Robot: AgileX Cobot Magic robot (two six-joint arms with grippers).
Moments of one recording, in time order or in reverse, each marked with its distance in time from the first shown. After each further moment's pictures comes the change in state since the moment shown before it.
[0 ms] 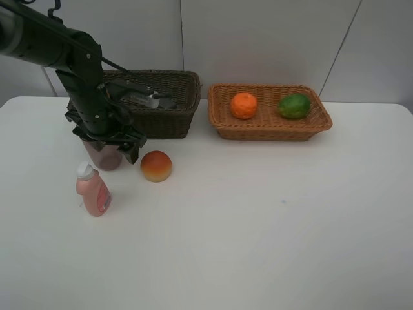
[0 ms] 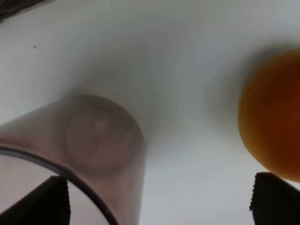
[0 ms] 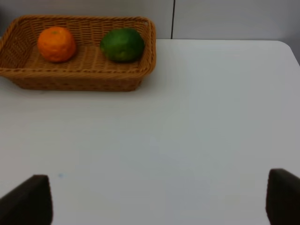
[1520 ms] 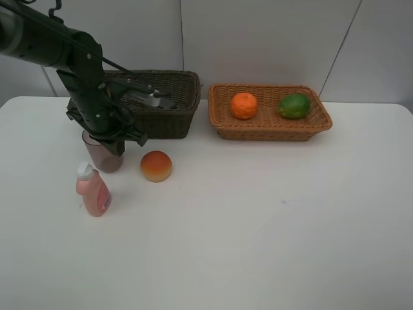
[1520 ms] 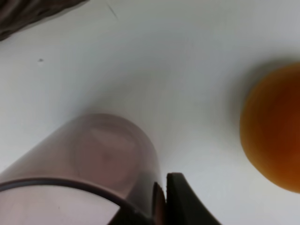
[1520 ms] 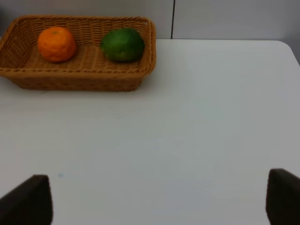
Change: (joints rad) left arm -0.007 0.000 0.000 0.011 -0.019 -0.001; right arm 0.000 0.000 0.000 0.000 0.000 0.000
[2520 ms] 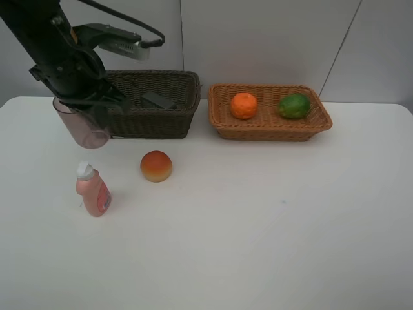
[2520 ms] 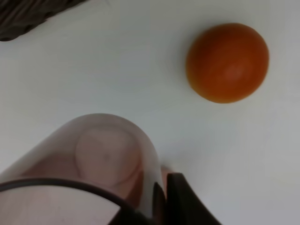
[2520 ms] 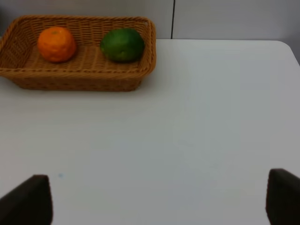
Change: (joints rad) left arm -0.058 -0.327 0.000 -0.012 0.248 0.003; right arm 0.000 0.000 0.000 0.000 0.000 0.000
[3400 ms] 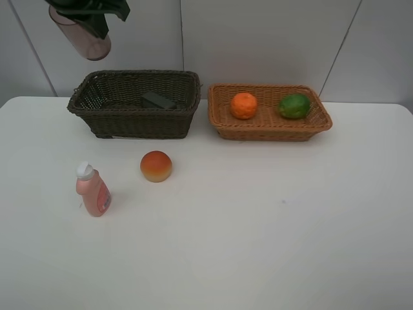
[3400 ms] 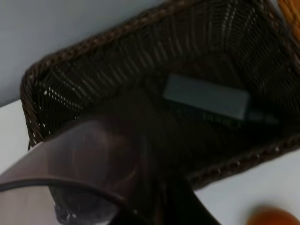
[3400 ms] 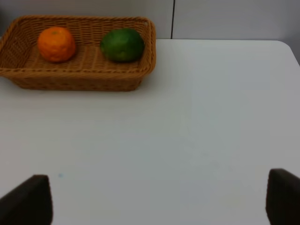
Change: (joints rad) left arm 0.102 0.130 -0.416 0.080 -0.077 0.004; right arm 0.000 0.000 0.000 0.000 0.000 0.000
